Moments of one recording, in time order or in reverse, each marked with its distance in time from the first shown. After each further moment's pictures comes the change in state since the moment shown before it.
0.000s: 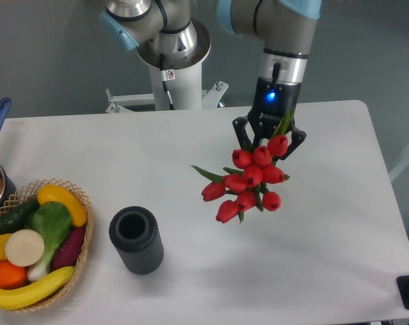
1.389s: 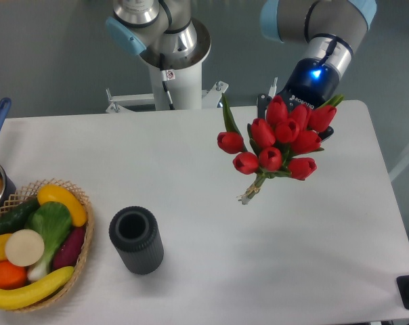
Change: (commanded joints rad) arm 0.195 -0.077 0.063 0.054 -0.871 -0.063
